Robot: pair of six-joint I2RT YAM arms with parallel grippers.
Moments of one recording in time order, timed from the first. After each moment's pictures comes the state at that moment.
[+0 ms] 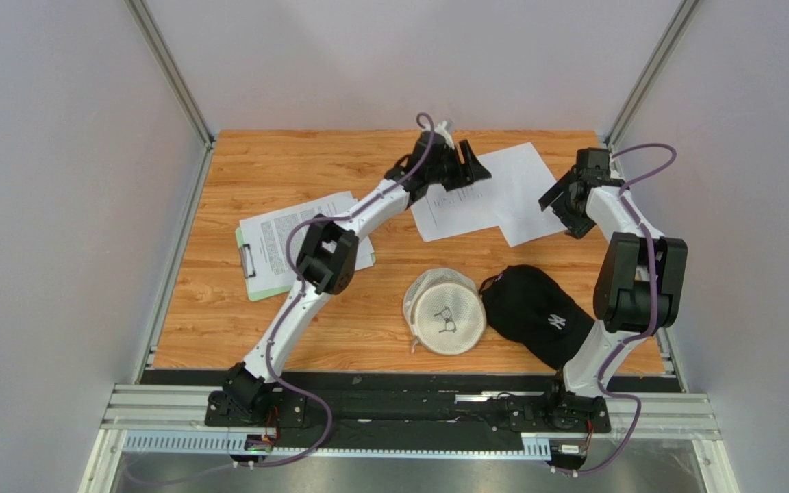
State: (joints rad) left arm -0.61 2.66 2.46 -0.12 0.31 -0.80; right arm -0.14 1.82 1.35 -0.55 0.11 0.68
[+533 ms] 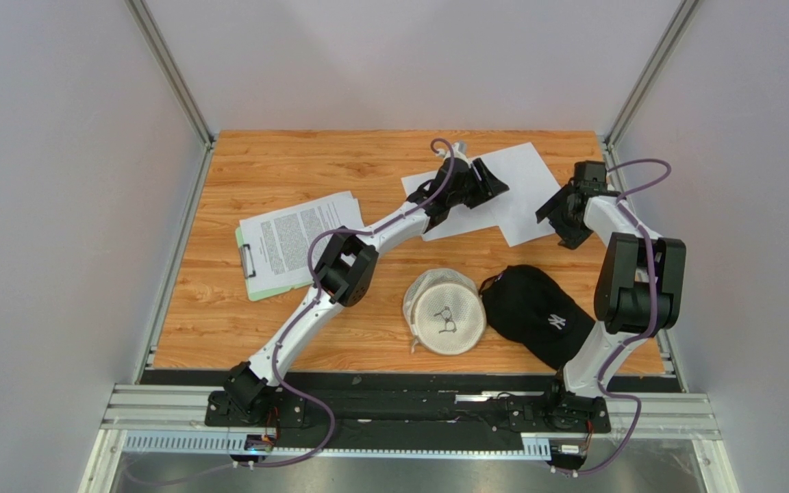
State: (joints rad) left arm -0.73 2.85 2.51 0.07 0.14 -1.04; right arm -0.14 1.80 1.23 -0.48 0.06 0.71
